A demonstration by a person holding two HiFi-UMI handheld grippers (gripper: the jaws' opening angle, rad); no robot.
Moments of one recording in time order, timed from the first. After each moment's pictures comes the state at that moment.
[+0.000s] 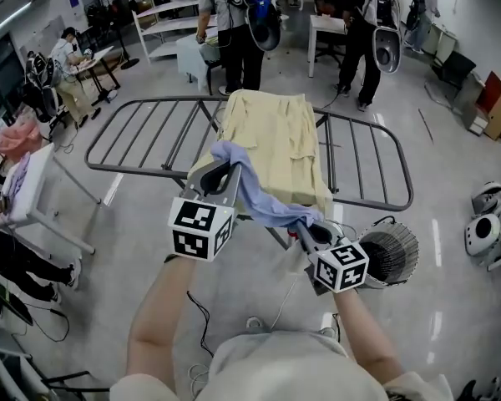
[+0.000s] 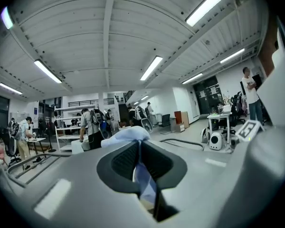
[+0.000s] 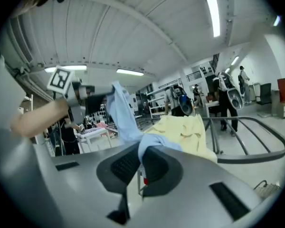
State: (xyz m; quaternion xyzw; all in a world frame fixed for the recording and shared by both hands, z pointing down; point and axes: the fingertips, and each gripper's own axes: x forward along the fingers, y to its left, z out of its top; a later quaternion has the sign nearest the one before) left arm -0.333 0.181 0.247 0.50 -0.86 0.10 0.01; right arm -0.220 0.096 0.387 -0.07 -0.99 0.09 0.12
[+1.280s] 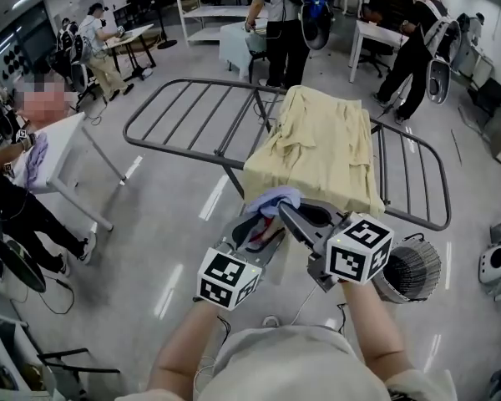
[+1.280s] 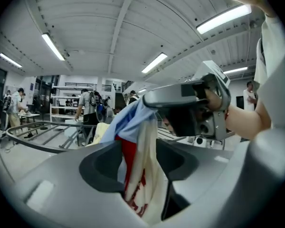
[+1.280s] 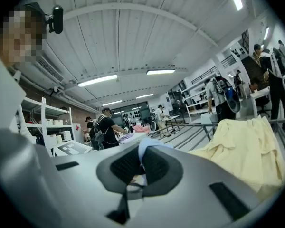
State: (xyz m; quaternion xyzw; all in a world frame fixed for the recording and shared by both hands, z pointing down) left arm -0.302 0.289 0.352 0.54 -0.84 0.06 0.09; right arm -0.302 0.279 0.275 -0.30 -0.94 0.11 0.09
